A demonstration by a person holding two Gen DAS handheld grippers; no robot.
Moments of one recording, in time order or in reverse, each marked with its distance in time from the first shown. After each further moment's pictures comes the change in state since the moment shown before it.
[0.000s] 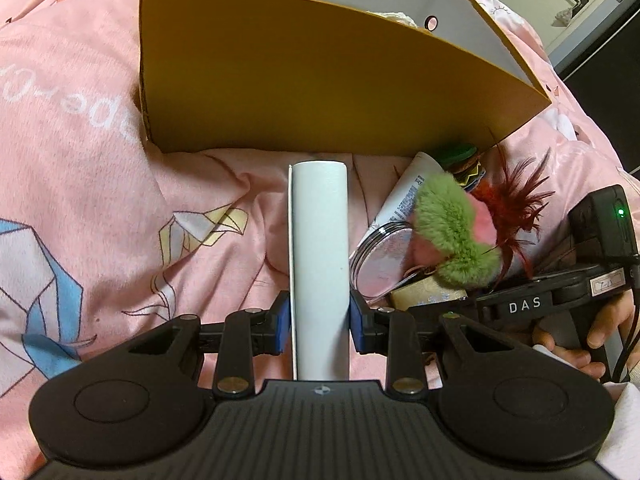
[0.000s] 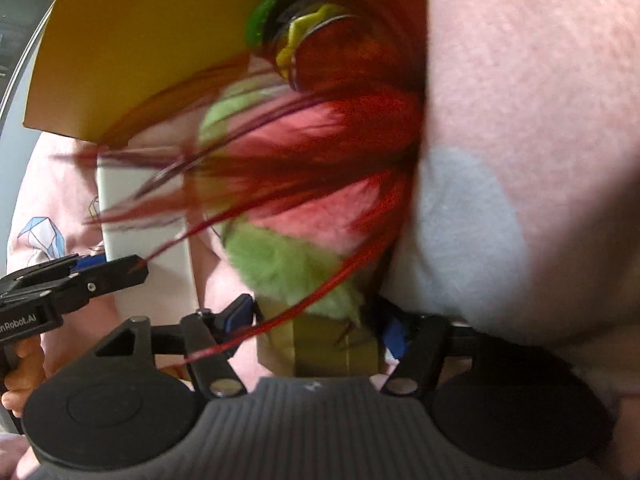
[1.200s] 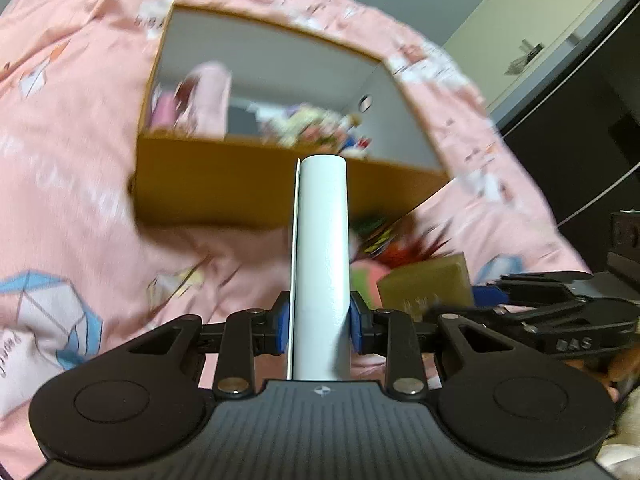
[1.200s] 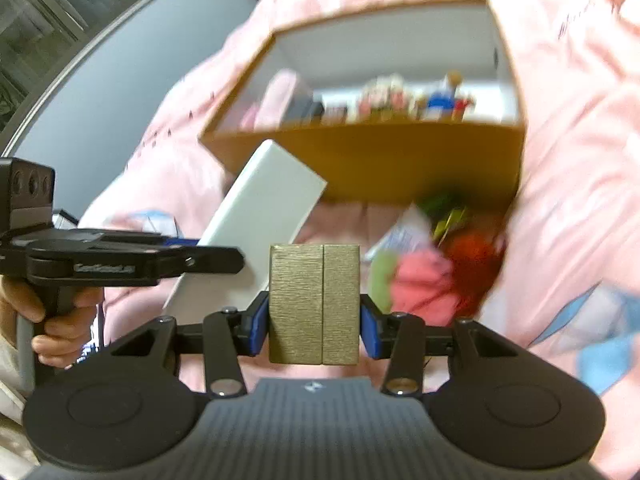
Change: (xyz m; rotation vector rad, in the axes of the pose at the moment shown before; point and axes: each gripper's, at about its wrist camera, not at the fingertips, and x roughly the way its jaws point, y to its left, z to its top) left arm -0.084 -0.017 0.015 -0.003 -0.163 -0.154; right arm -0.138 0.106 -0.030 -0.341 -0.268 -0.062
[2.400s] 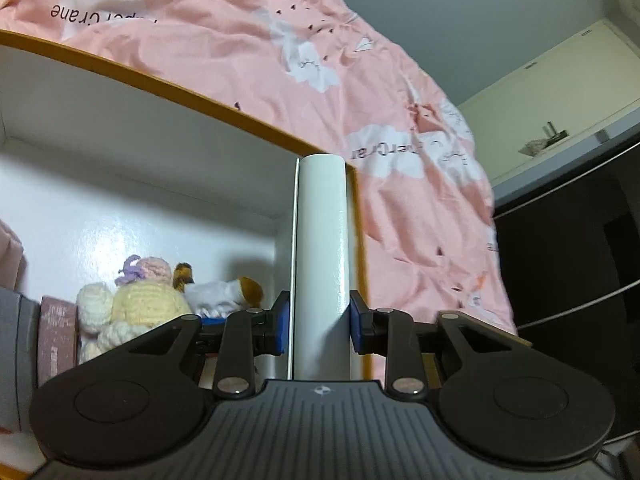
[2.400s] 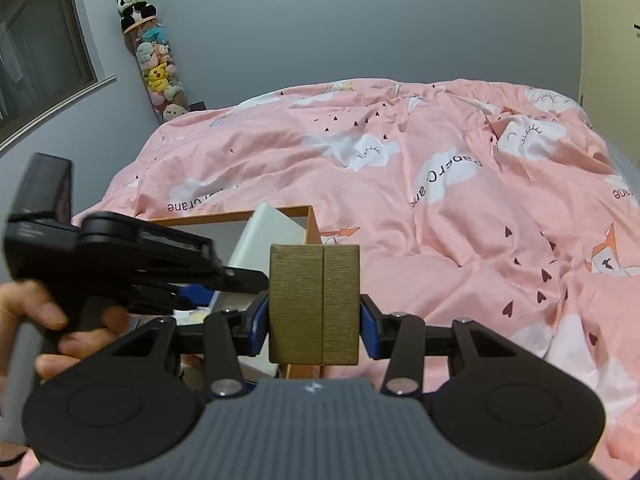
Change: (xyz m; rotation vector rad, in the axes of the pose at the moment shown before) left arm 0.172 -0.044 0.172 -0.271 -0.041 -0.065; right arm -0.038 -0.093 0.108 0.038 -0.376 -0.323
